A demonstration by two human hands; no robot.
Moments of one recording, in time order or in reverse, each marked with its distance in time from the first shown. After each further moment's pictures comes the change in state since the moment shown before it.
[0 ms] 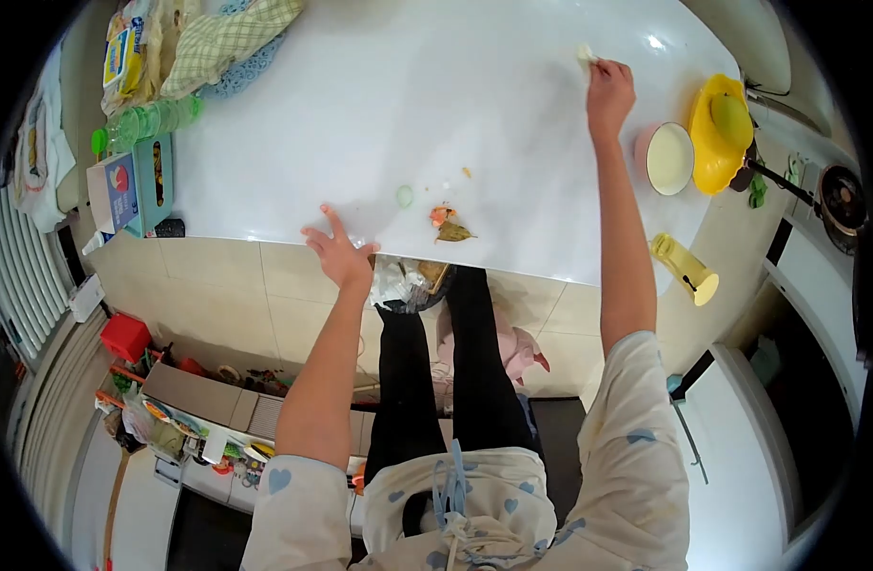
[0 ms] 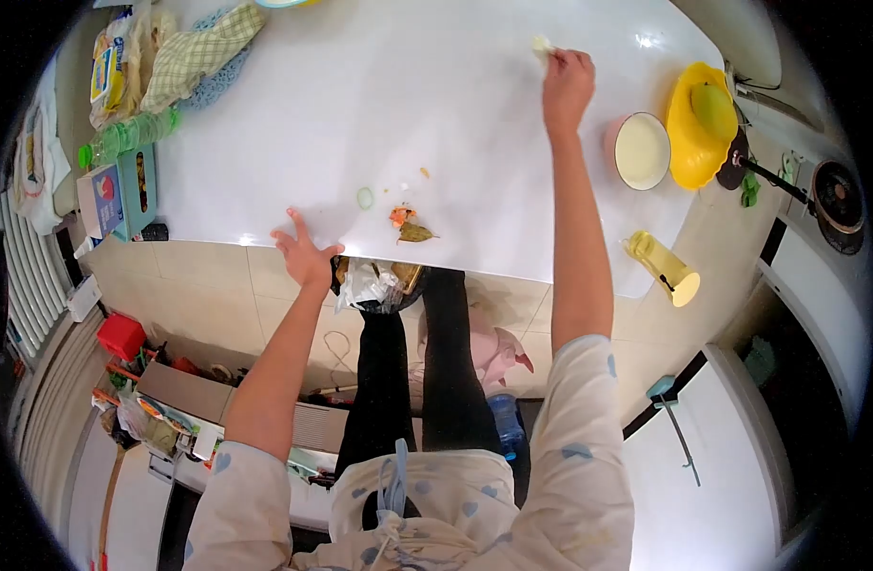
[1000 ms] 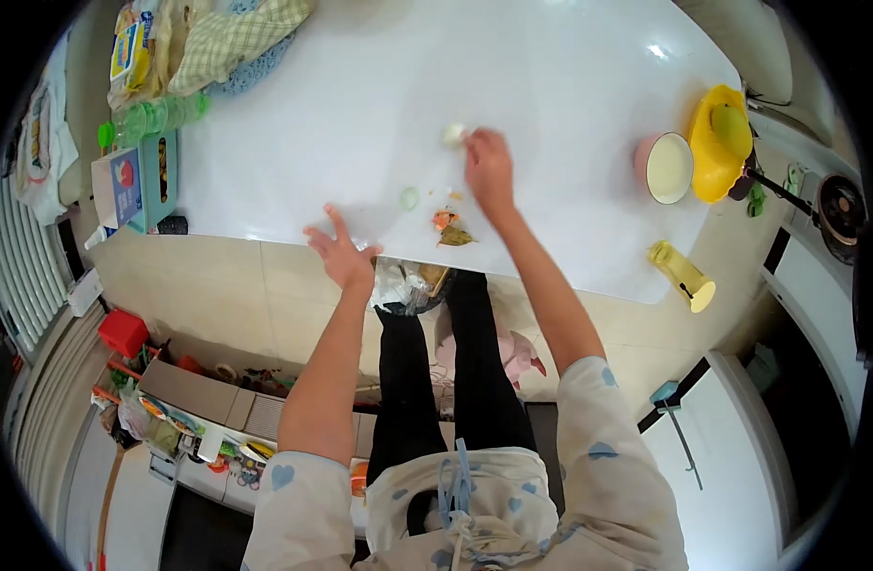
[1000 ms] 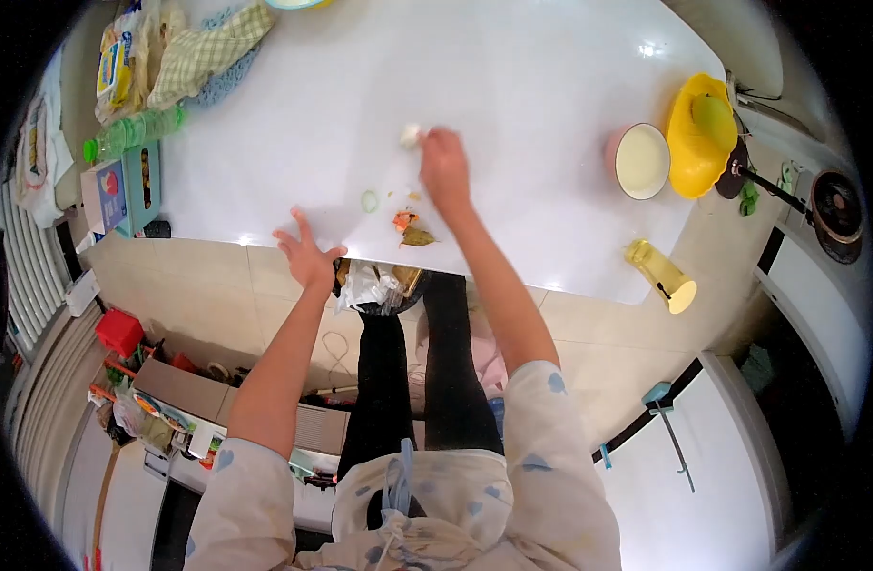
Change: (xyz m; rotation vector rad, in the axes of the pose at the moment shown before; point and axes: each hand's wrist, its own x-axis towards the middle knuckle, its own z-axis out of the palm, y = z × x) left_hand -0.002 0.004 -0.007 -0.067 -0.022 -0.021; right_hand -0.153 -0.078 0.049 0.189 -0.299 -0.176
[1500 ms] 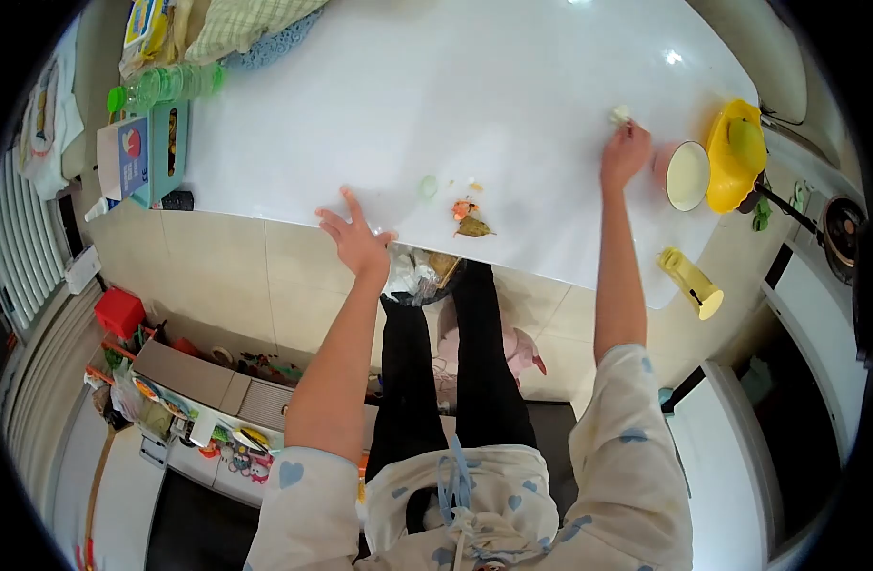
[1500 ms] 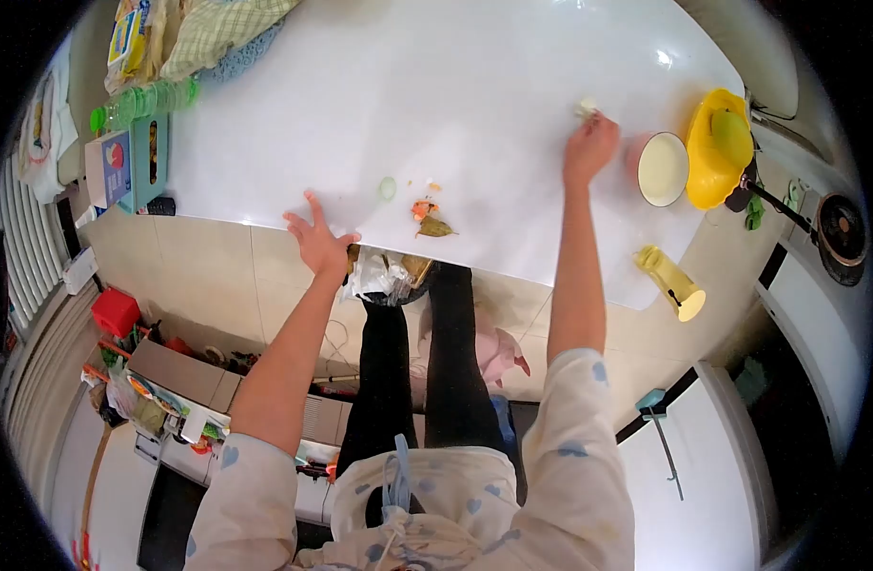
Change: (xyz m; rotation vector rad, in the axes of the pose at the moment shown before) left_hand -0.001 -0.002 0.001 -0.058 0.005 0.008; right_hand 0.040 0.116 -0.097 -0.489 0.319 0.211
